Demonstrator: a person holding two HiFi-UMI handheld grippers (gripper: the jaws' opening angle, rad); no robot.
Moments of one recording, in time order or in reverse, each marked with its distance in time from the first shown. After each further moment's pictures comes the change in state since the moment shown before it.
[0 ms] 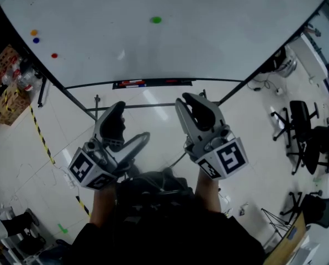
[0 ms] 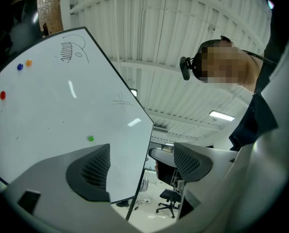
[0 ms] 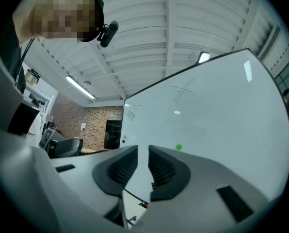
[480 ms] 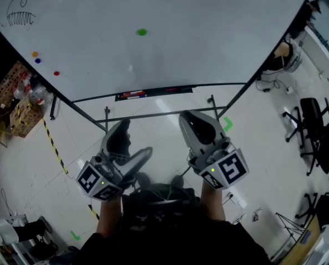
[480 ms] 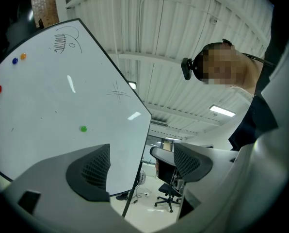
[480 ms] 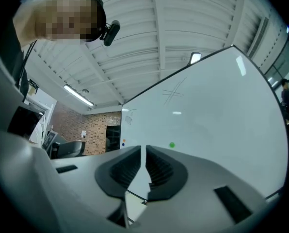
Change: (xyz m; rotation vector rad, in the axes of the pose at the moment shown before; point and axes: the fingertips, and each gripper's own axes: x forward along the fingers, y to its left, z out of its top) left arm 0.026 -0.034 -0.028 -0.007 0.068 0.015; right arm -0.047 -0.026 -0.004 0.078 -0.036 0.015
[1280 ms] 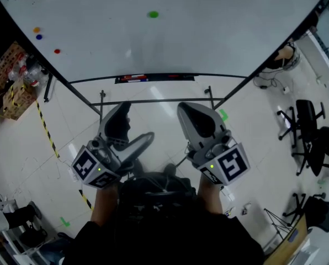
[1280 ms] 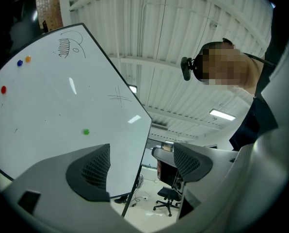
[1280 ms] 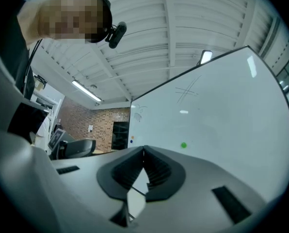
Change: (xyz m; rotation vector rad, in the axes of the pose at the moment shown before) left arm -0.016 0.004 0.011 -0.014 -0.037 -0.007; right arm 0.012 0.039 0.003 -0.069 0.036 0.066
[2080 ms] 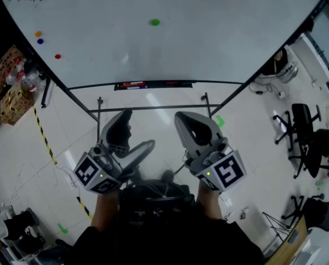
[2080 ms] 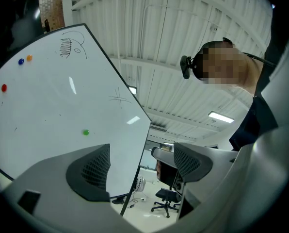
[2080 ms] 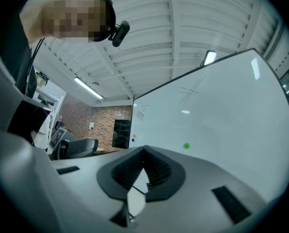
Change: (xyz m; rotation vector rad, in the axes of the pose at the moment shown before) left arm -0.009 0.000 0.001 -0.018 -0.014 -0.015; right arm 0.005 0.015 0.000 -0.040 0.008 0.002
